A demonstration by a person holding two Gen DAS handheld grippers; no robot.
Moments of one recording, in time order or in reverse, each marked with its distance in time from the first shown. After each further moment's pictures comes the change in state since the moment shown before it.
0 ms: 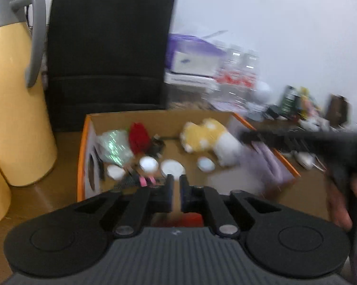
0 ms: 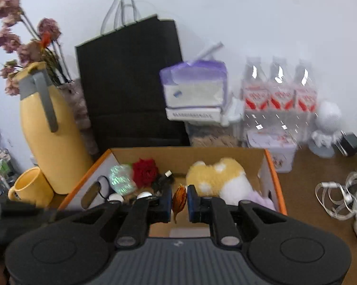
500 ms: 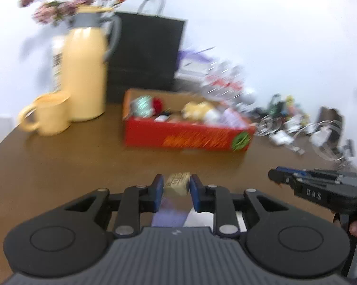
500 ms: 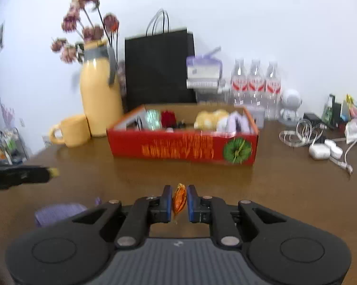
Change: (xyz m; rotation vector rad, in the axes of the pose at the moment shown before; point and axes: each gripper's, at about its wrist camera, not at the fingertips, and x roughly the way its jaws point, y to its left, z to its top) left arm -0.186 -0.045 -0.137 -0.098 -0.131 0.063; right arm -0.203 0.054 -0.179 -0.068 -0.076 -0.053
